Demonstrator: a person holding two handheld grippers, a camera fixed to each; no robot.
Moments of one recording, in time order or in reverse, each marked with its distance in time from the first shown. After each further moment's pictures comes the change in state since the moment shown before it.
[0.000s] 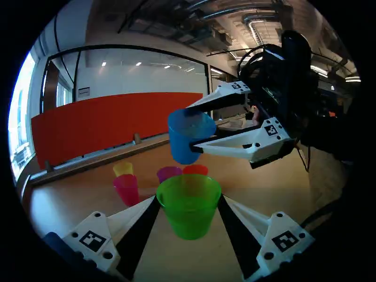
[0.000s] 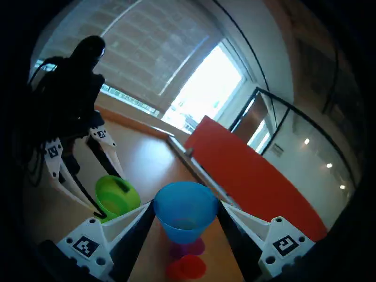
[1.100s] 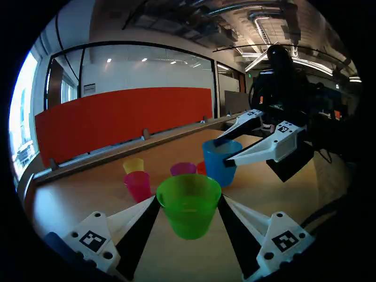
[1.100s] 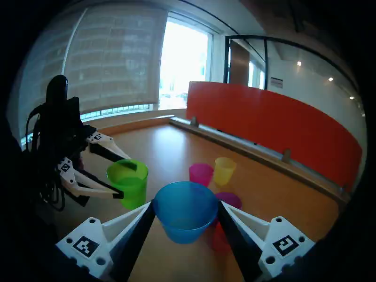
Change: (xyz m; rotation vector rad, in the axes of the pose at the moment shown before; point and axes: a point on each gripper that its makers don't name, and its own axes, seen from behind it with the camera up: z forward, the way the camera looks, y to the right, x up) left arm -0.006 -0.037 0.006 0.047 -0.039 -0.001; right arm -0.066 -0.020 -0.013 0.119 -0.148 0.468
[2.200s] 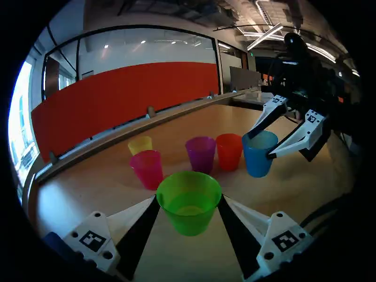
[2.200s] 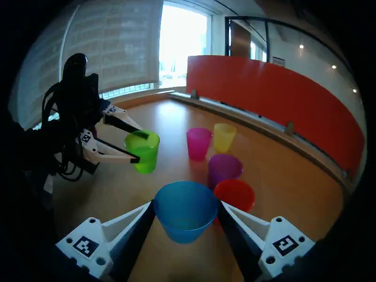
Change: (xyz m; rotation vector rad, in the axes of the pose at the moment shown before) left arm -0.049 -0.038 0.040 0.026 -0.164 0.043; right arm -0.074 0.013 -0.004 0.030 -0.156 0.034
